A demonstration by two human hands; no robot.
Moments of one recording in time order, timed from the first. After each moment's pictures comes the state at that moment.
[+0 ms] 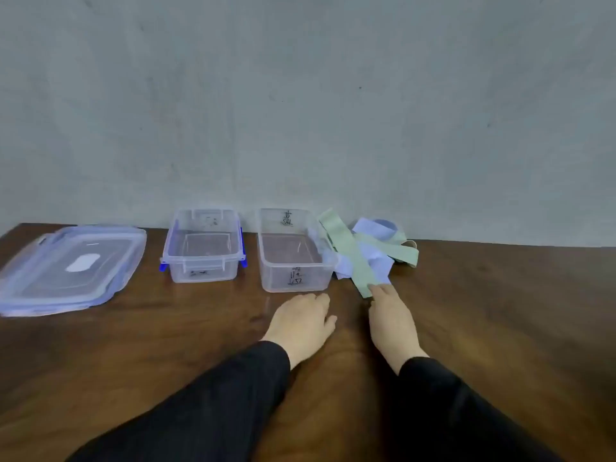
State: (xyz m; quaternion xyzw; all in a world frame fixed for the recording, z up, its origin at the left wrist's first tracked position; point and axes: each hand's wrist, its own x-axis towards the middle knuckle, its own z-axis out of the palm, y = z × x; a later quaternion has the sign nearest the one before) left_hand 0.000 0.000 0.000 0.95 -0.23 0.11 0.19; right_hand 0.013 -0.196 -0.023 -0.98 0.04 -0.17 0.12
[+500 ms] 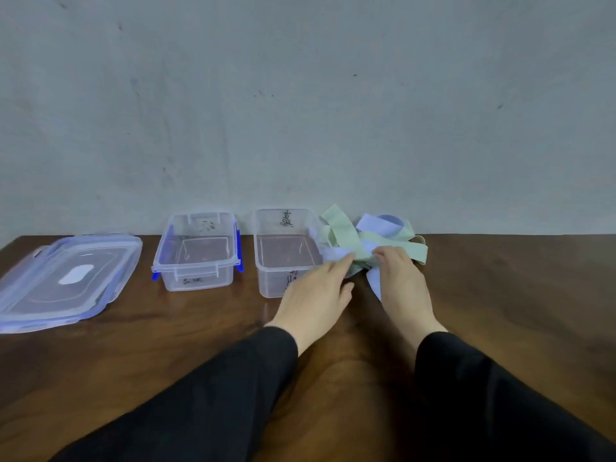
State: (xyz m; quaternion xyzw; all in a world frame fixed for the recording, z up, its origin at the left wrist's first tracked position) left_hand 0.030 -0.025 0.029 0.91 -0.27 0.21 0.23; right_hand 0.028 -0.203 0.034 -0.94 -0.03 -0.28 0.20
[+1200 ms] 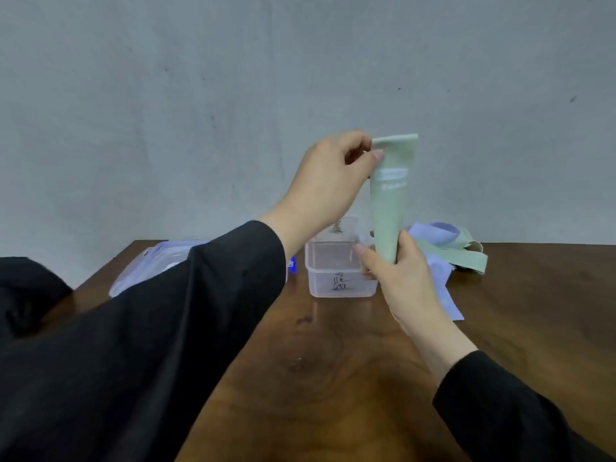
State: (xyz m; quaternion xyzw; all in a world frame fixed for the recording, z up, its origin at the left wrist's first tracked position) left_hand -0.001 0.014 0.219 0.81 -0.23 0.28 0.47; right_hand -0.019 -0.119 0.096 -0.73 -0.09 -0.16 0.65
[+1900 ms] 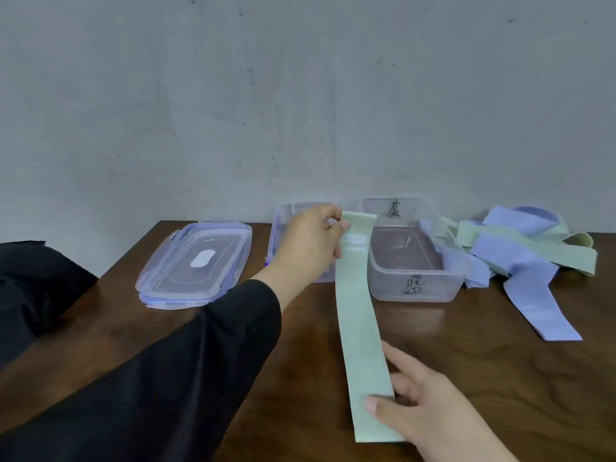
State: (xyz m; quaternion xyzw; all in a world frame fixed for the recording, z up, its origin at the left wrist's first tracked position) left_hand 0.066 0.136 0.091 0.88 -0.03 0.11 0.46; right_hand -0.065 -0.049 0.023 -0.76 -0.03 0.27 0.59
